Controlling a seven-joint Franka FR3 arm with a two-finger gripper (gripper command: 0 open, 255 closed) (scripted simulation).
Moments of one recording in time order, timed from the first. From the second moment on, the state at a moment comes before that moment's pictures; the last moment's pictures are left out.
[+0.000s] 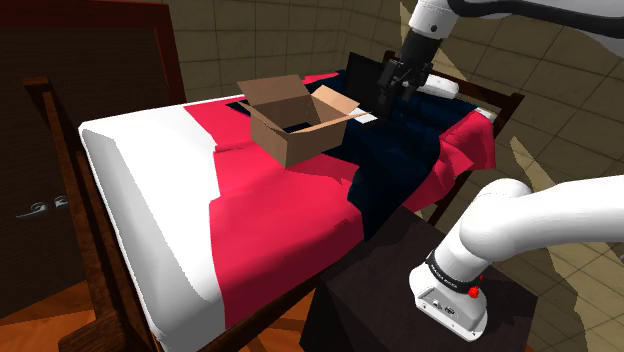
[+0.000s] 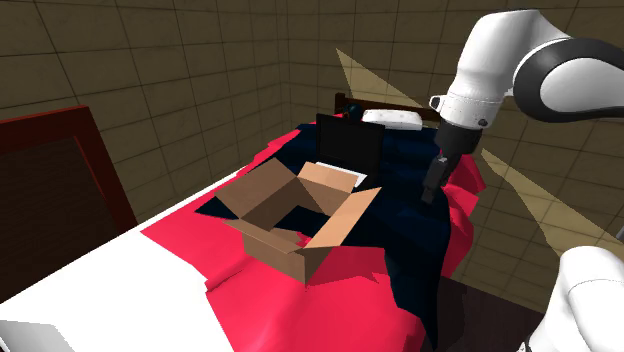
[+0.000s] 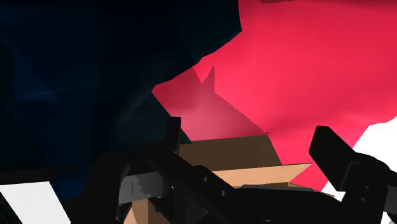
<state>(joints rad) 0.02 -0.76 -0.04 -2.28 -0.01 1.62 0.17</state>
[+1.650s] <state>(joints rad) -0.10 -0.02 -0.22 -1.99 0.13 2.07 0.26</state>
